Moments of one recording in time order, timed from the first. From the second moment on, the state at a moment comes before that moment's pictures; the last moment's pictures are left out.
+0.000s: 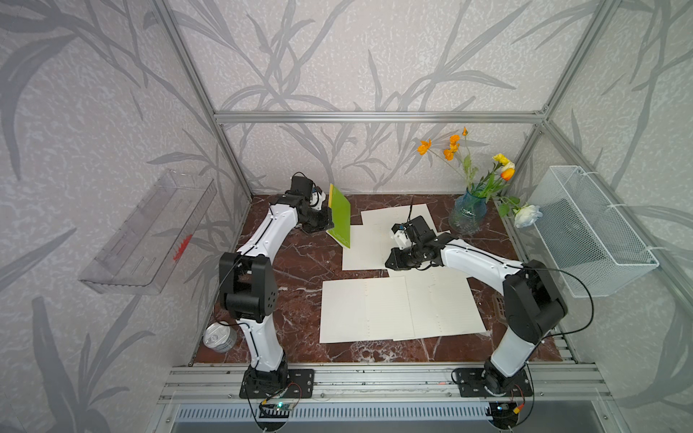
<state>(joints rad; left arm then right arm) -0.11 1.90 1.71 -0.87 0.42 -0.24 0.55 1.74 1.21 -0.49 -0.40 0.42</state>
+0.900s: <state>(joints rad) 0.08 2.34 2.25 -1.13 0.47 -0.08 0.53 1.64 1.09 -0.49 -0.41 0.41</state>
